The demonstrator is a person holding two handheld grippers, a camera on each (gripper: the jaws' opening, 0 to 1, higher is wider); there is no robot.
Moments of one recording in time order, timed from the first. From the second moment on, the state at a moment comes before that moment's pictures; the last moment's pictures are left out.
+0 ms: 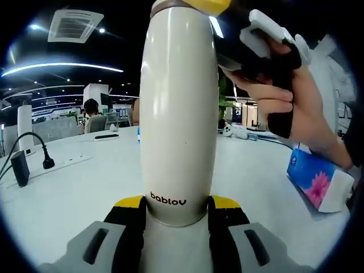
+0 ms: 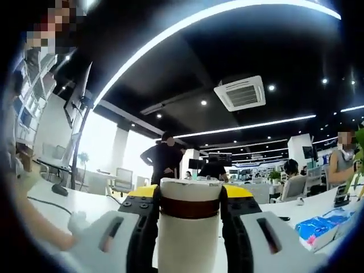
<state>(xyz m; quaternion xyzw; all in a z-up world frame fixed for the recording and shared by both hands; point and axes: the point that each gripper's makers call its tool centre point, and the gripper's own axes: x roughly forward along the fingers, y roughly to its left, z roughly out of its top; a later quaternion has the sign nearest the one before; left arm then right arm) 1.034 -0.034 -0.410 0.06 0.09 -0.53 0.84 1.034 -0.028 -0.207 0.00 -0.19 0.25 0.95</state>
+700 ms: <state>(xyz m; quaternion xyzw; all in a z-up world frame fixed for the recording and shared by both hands) 1.035 -0.035 -0.410 0.06 0.09 -0.53 0.84 1.035 -0.027 -0.207 0.07 -0.19 0.34 0.92</state>
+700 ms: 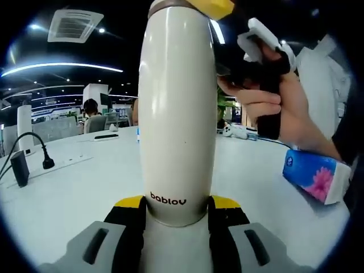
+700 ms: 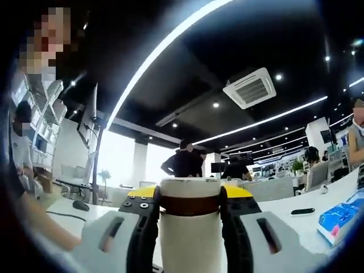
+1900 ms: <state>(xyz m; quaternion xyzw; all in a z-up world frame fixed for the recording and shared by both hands) 1.034 -0.035 -0.410 0.06 0.08 -0.54 0.84 1.029 -0.023 -0.208 0.09 -0.20 0.45 0.87</state>
